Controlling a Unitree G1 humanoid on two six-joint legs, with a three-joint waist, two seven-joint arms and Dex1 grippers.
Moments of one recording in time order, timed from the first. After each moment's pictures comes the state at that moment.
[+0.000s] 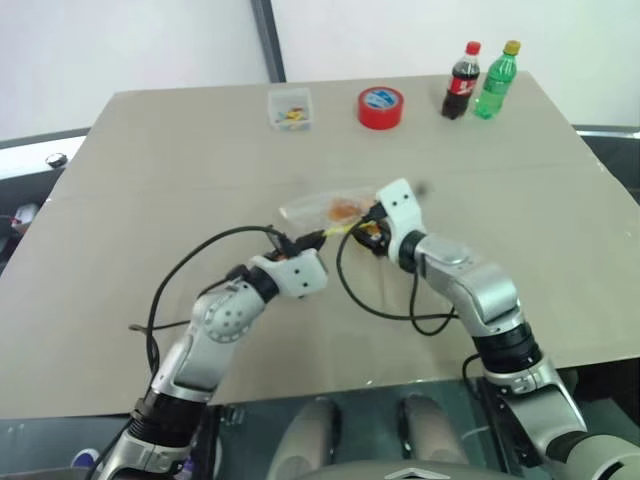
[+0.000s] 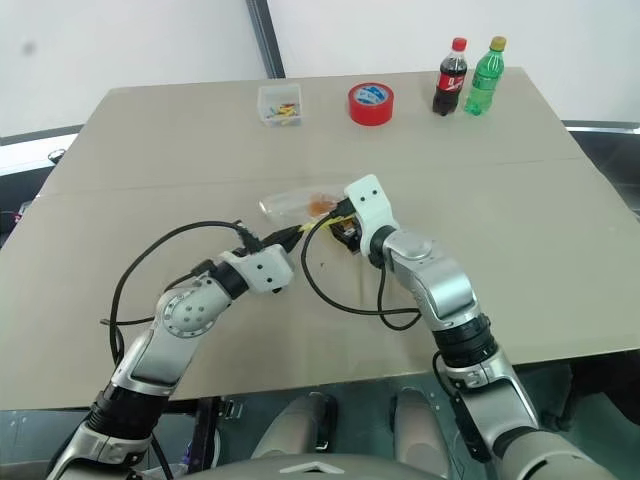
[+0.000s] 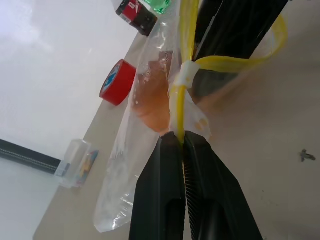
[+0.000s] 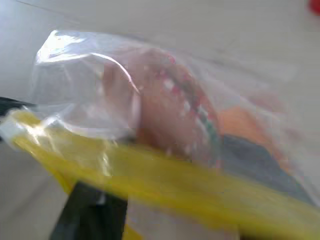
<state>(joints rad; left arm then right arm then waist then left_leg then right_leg) -0.17 0.49 -0.15 -0.23 0.36 -0.06 -0.43 -0.58 -0.21 0.29 -0.16 0.17 0.76 0.27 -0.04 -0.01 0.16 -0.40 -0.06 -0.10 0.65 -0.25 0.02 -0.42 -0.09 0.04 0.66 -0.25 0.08</state>
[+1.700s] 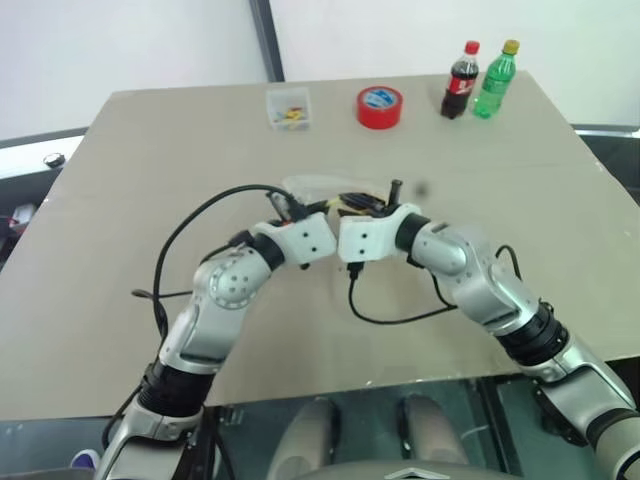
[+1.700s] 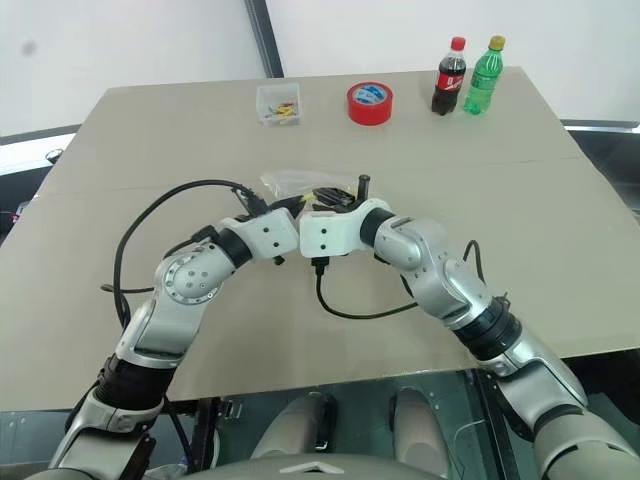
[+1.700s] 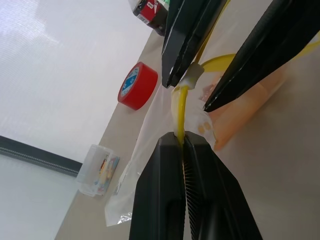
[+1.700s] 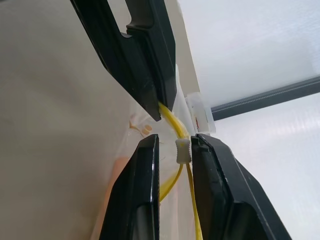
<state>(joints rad) -0.33 0.51 -0.18 -0.29 0.41 0.10 -0.50 -0.68 -0.40 0.55 -0.18 -0.54 0.17 0.55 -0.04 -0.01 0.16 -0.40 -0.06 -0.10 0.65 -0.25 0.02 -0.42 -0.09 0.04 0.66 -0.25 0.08</state>
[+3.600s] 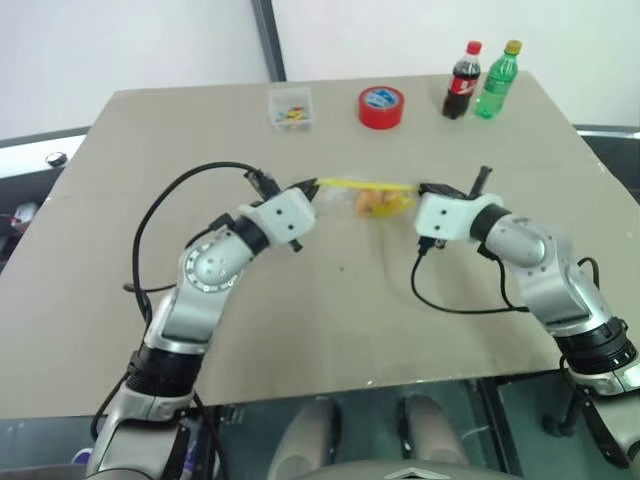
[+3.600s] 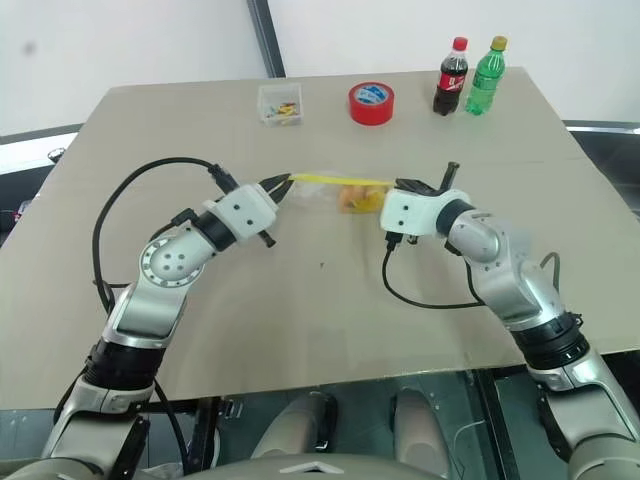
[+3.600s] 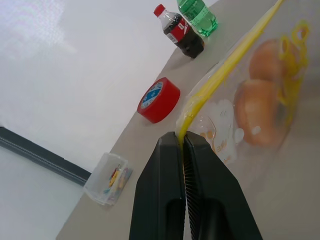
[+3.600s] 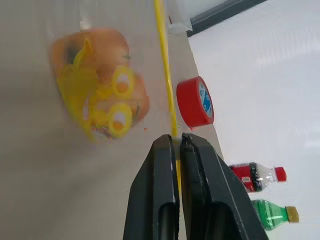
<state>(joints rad) -0.47 0.54 -0.10 -0.10 0.20 -0.03 -0.48 -0.57 -0.61 0.26 -0.17 -0.46 0.21 0.58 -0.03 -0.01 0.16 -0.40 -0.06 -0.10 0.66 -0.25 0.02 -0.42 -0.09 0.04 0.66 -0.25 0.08</state>
